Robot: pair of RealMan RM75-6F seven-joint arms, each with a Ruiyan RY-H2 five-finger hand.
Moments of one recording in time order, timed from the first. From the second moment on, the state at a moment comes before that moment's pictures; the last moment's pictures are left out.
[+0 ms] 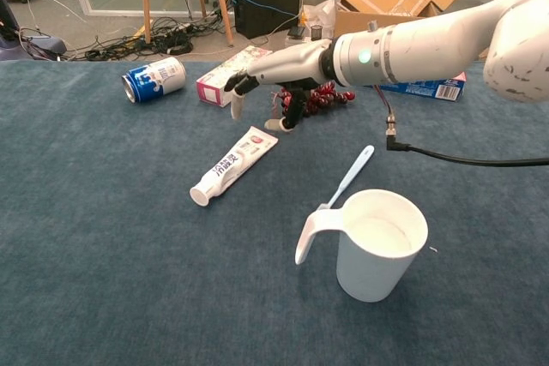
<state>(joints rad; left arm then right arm) -0.02 -1.09 -0.13 -1.51 1.26 1.47 0.00 1.28 -1.67 0.02 -0.84 -1.68 0.57 0.52</state>
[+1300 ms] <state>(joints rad) -0.02 -1.09 -0.14 -1.49 1.23 1.44 -0.02 1.36 -1.87 -0.23 -0.51 -1.81 0.65 0.86</state>
